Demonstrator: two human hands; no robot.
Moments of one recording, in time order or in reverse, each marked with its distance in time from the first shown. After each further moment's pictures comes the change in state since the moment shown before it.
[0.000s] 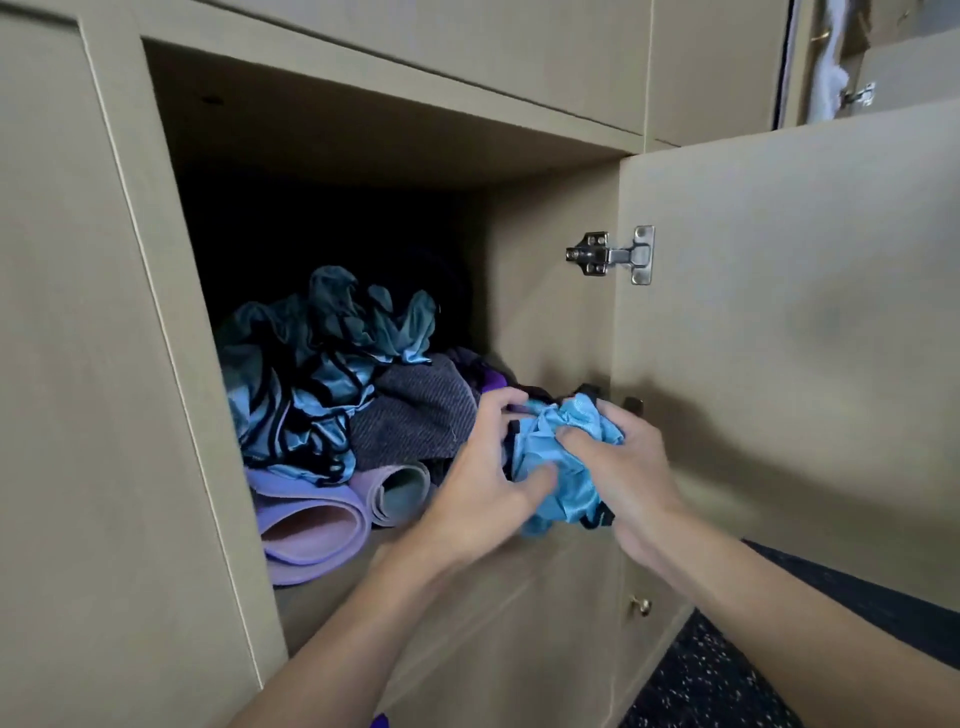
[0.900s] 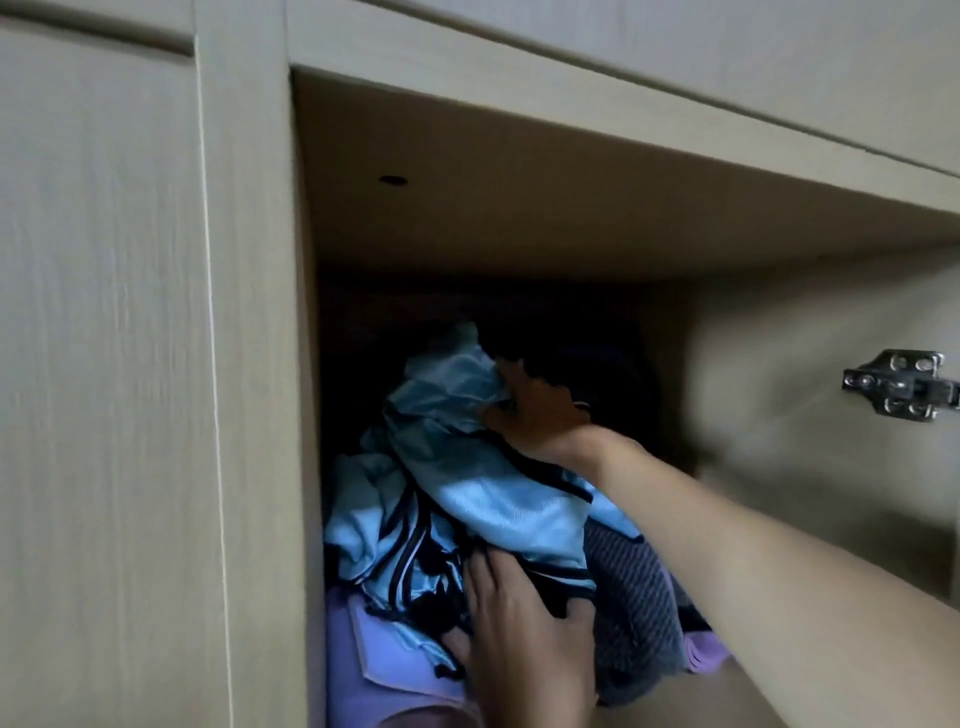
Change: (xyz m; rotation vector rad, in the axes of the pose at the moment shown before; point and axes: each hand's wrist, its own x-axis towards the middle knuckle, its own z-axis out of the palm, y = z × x) left_hand 0.054 -0.080 -0.059 0.658 0.711 -0.671; right_hand 0.200 -0.037 0.252 -0.929 -0.572 -0.535
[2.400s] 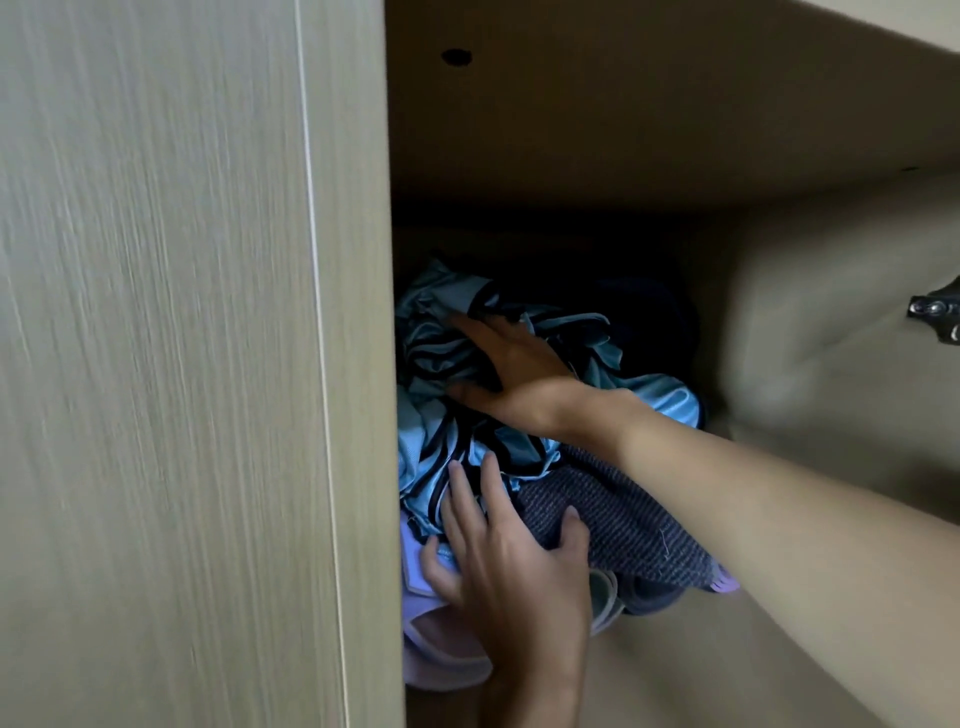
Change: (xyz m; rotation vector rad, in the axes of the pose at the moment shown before) left_hand -0.007 -0.034 0.001 0.010 0.364 0.130; right_hand -0.033 -0.037 0.027 -0.055 0.047 -0.468
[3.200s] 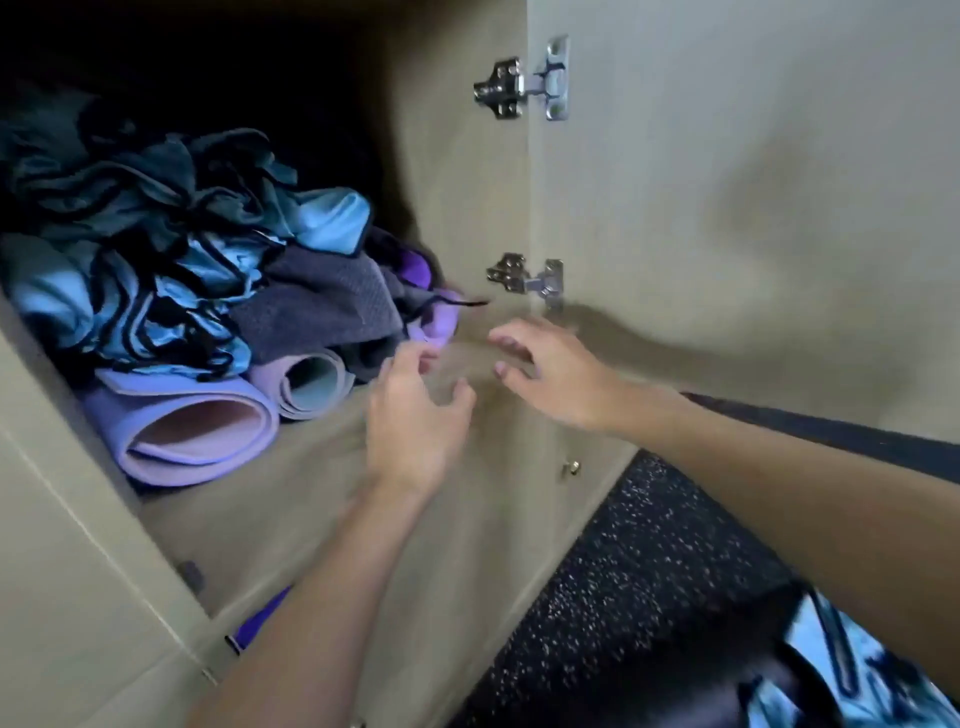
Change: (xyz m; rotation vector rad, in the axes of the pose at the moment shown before) left_hand -0.131 0.046 -0.037 -0.463 -0.648 0.237; right_hand -0.353 -0.001 -0.055 0.045 0.080 0.688
